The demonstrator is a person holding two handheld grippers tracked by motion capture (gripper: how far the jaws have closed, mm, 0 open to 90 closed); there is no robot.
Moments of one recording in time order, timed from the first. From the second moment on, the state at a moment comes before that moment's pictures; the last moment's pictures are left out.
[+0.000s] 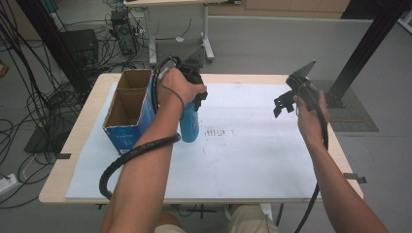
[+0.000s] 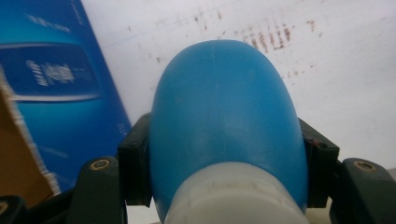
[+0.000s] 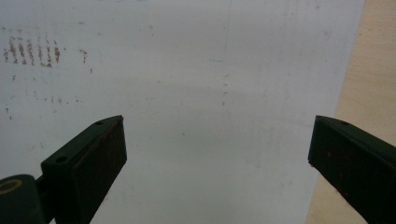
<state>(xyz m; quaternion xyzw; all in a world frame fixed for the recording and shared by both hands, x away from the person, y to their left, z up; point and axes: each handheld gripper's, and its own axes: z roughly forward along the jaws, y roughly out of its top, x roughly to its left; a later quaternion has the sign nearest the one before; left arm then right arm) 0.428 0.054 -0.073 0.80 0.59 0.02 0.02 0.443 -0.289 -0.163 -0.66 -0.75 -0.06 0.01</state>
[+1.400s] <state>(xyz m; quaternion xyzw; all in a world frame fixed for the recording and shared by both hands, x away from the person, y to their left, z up) 0.404 0.177 0.159 0.73 0.67 0.09 0.07 0.447 -0.289 -0.156 -0.67 -0.74 -0.05 0.01</state>
